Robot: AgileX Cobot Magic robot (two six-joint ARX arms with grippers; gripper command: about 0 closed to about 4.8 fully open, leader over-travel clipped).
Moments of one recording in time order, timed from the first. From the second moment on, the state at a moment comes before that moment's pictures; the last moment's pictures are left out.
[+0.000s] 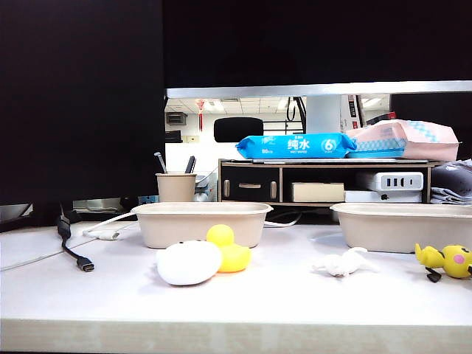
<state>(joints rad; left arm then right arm) 0.01 0.00 0.01 0.00 0.00 -0.04 -0.01 0.00 0.01 0.04 -0.03 0.05</state>
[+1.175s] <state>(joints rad) -0.59 0.04 0.01 0.00 -0.04 -0.04 0.00 0.00 0.01 0.24 -0.21 0.43</state>
